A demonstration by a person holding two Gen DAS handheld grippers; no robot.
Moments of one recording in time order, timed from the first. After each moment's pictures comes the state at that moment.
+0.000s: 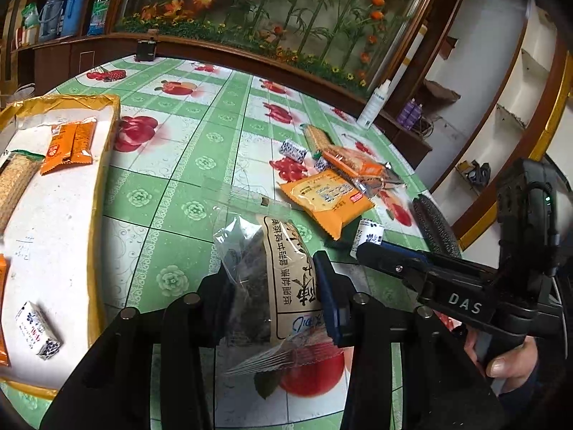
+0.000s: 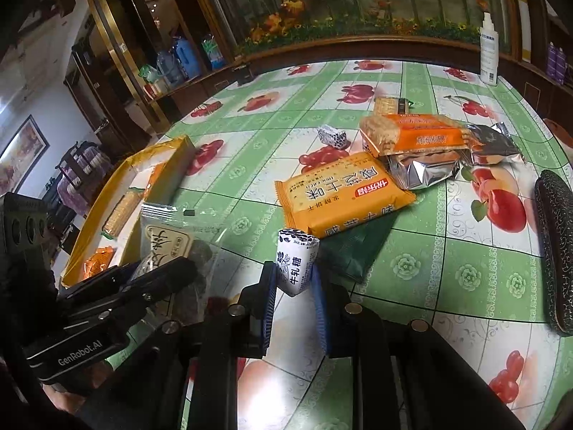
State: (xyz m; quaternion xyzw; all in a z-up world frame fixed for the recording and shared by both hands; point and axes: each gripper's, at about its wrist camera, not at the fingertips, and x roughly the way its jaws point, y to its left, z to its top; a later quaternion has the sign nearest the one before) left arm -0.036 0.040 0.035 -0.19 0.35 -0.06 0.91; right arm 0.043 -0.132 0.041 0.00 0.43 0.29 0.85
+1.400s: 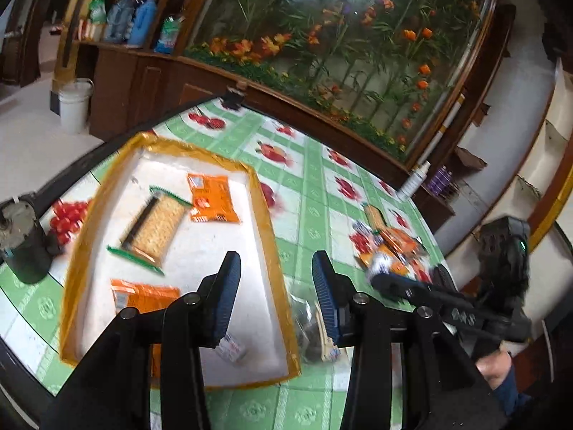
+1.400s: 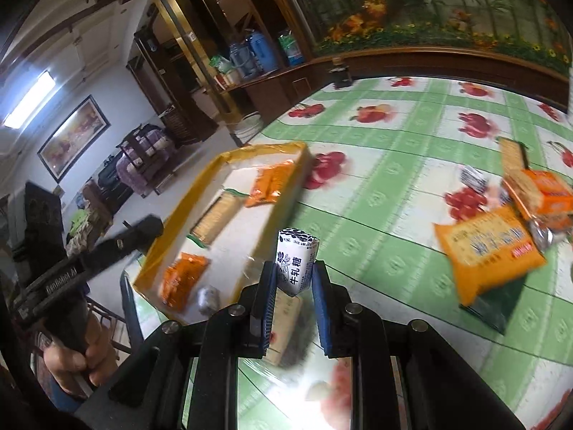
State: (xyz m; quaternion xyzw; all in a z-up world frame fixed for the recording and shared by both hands) left arm -0.108 0.168 0.080 -0.25 0.30 0.02 0.92; right arm 0.027 -0.032 0.075 0.01 0.42 0.43 0.80
